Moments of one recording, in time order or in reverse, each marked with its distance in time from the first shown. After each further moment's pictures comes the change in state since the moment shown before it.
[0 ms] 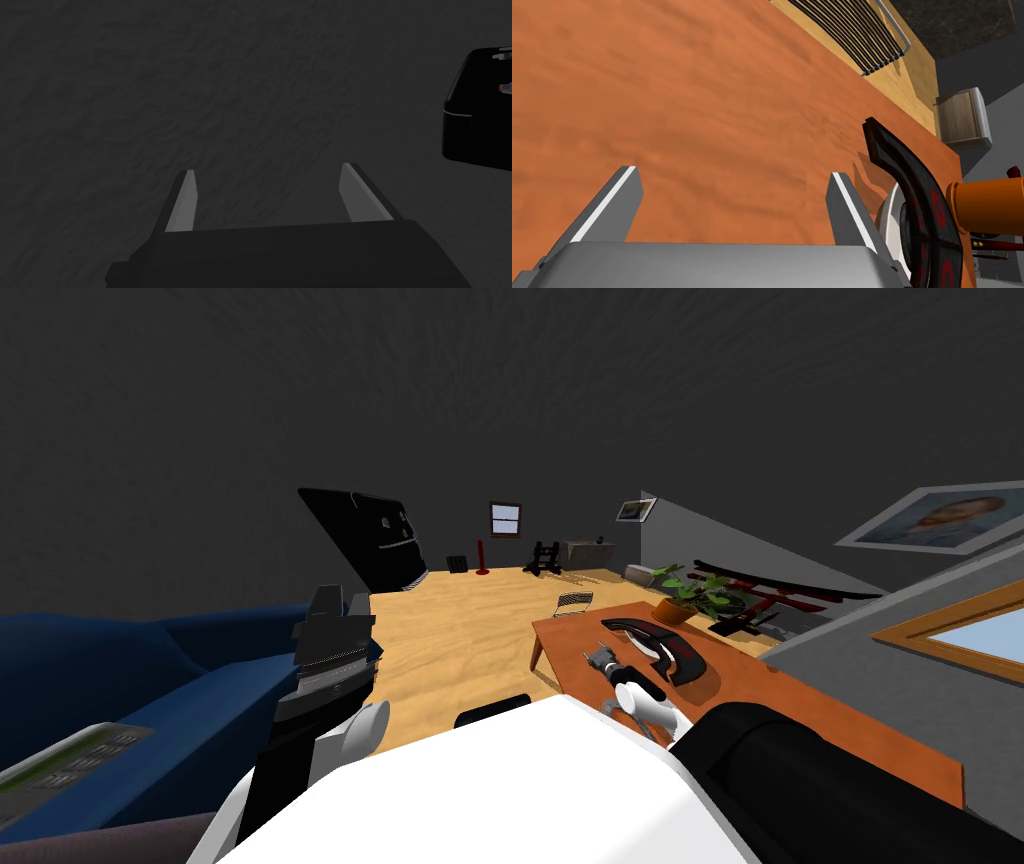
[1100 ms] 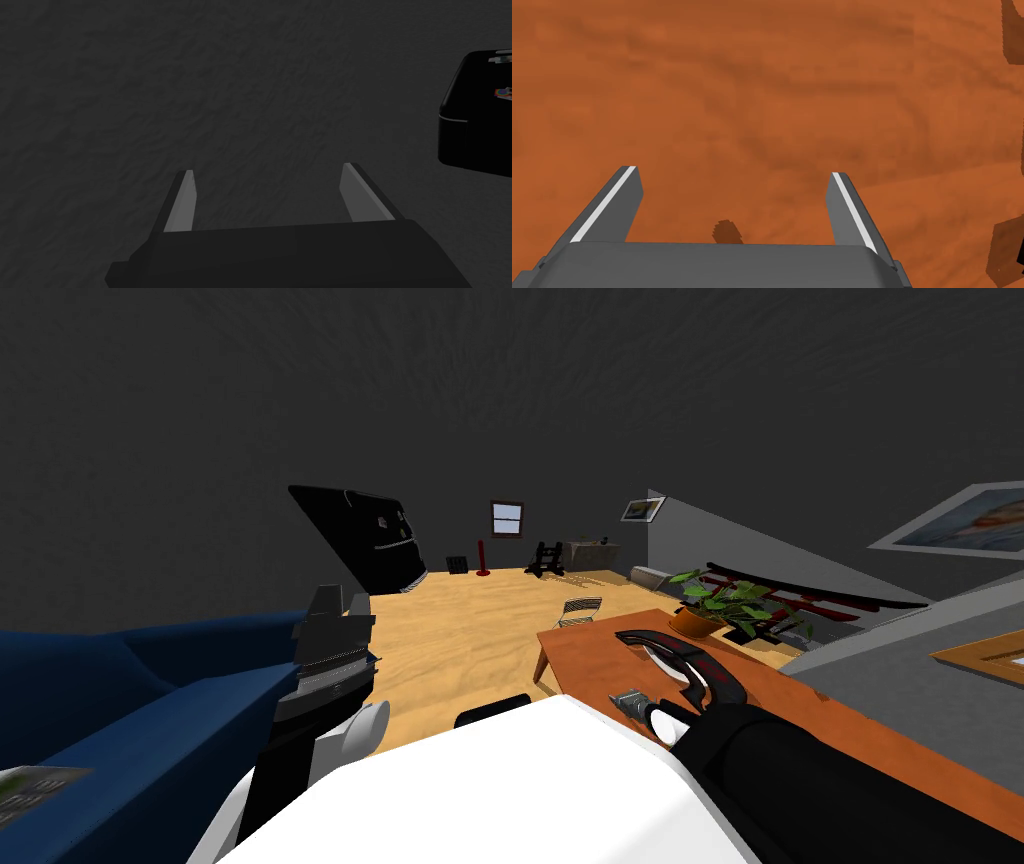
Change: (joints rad) left arm 0.000 0.000 0.000 0.000 0.000 0.000 0.000; right arm 0.087 -0.082 -0.042 0.242 -0.218 0.216 -0.150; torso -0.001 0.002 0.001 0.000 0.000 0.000
